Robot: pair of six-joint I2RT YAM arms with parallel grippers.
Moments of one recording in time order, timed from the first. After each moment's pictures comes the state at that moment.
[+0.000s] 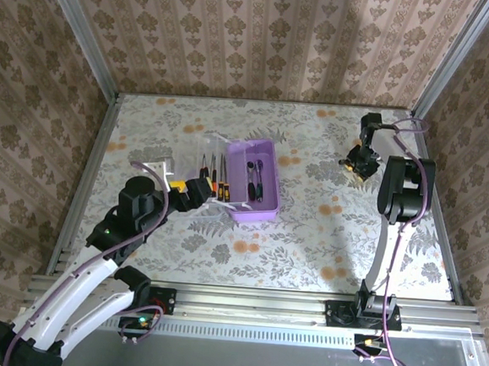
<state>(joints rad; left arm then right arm) -0.55 0.64 0.60 -0.28 0.12 -0.66 -0.10 2.19 1.69 -0.88 0.03 0.73</state>
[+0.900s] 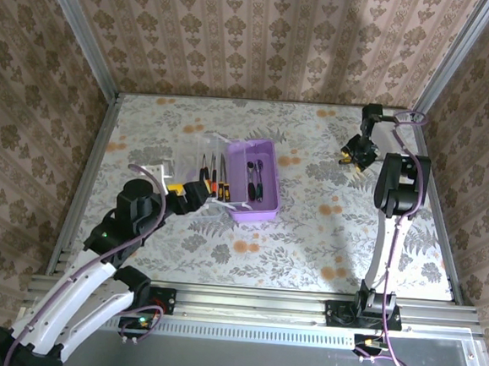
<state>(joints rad) -0.54 0.60 0.58 -0.33 0.11 -0.66 -0.11 2.33 1.92 -0.94 -0.04 0.78</state>
